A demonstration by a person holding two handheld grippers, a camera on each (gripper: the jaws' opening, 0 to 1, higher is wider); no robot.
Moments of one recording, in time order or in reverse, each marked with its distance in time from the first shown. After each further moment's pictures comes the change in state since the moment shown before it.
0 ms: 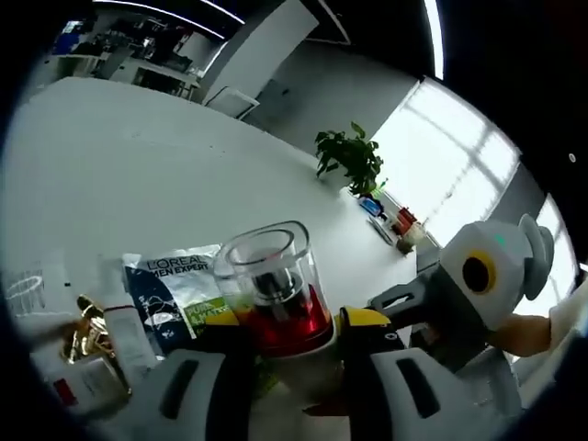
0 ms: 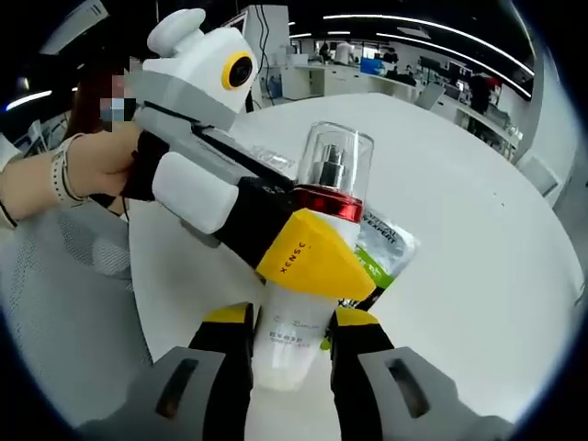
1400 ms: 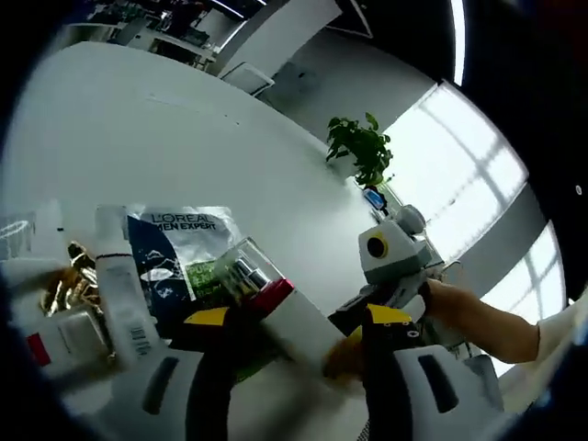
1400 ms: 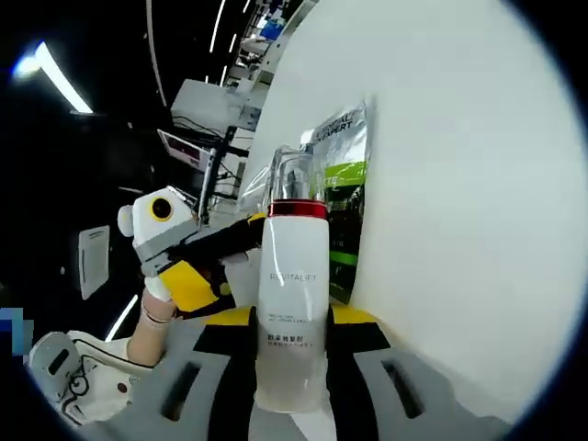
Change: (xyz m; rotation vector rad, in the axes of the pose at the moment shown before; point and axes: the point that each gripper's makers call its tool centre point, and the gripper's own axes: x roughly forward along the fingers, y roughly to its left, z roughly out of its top) left arm 0.005 0.010 -0.036 -0.273 0.084 -0.002; right arm -0.004 0.017 -0.020 0.944 -0.074 0.566
